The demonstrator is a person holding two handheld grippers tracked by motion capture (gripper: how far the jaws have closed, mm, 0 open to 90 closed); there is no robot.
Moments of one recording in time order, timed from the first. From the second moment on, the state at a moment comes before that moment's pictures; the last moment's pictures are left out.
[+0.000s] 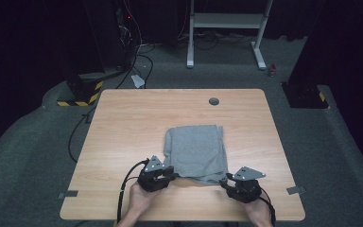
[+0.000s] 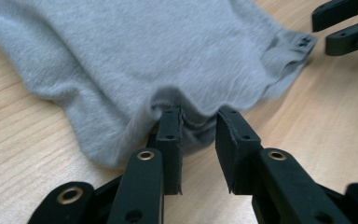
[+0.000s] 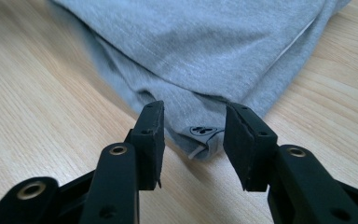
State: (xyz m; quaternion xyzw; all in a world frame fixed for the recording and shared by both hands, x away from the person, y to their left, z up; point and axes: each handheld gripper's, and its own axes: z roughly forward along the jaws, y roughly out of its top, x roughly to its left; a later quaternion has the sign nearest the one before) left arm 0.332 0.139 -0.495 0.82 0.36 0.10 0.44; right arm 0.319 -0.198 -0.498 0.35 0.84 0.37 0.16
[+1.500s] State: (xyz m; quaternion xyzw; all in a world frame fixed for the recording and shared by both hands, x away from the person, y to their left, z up) left arm 0.395 0.117 -0.505 0.81 0.43 0.13 0.38; right arm 0.380 -0.184 -0.500 0.44 0.82 0.31 0.20
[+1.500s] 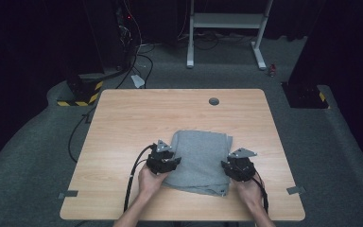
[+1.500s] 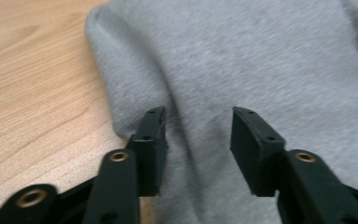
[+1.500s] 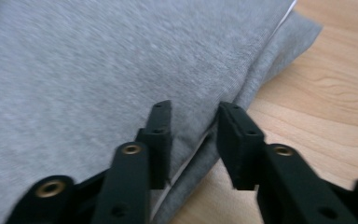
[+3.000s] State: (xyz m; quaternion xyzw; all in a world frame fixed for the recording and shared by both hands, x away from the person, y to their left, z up) left arm 0.453 0.141 -0.509 0.77 0.50 0.06 0.39; right arm 0.441 -0.177 -0.480 0.46 0.81 0.34 0.16
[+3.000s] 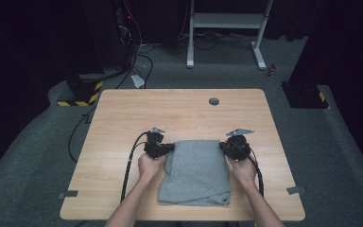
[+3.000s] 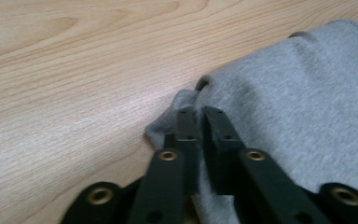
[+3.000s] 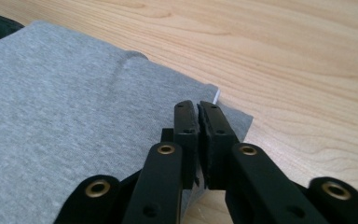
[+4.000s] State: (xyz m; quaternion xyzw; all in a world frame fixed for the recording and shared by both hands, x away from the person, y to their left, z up) left arm 0.385 0.108 -0.501 0.82 0.38 0.12 0.40; right arm 0.383 -0.178 -0.501 0.41 0.82 0.35 0.18
